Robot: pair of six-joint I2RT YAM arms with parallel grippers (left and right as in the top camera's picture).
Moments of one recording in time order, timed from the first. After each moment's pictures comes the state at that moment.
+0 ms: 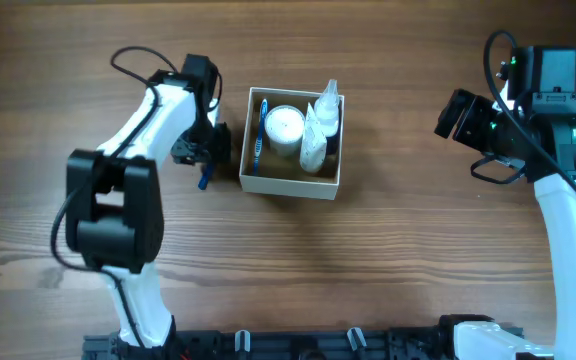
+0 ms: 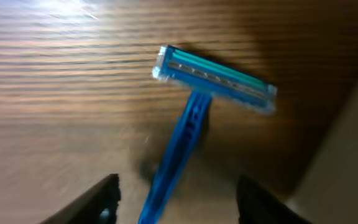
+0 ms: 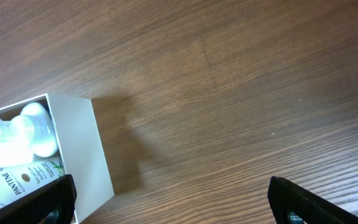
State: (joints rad) left arm -0.18 2.08 1.47 -1.02 0.02 -0.17; right arm 0.00 1.36 1.48 -1.18 0.03 0.41
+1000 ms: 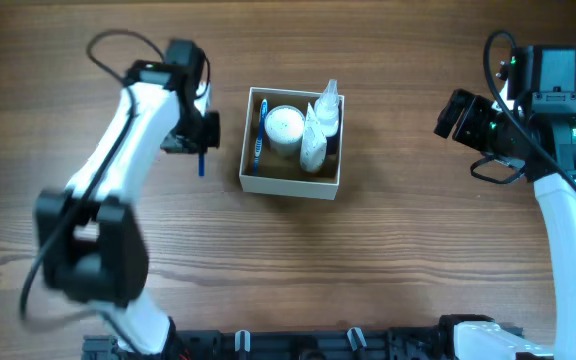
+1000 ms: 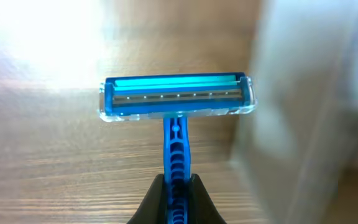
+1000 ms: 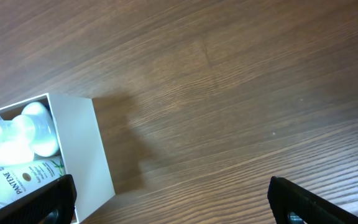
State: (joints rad) left arm -0.18 1.83 1.52 -1.12 0.04 -0.17; right arm 0.00 1.36 1.48 -1.19 0.03 0.41
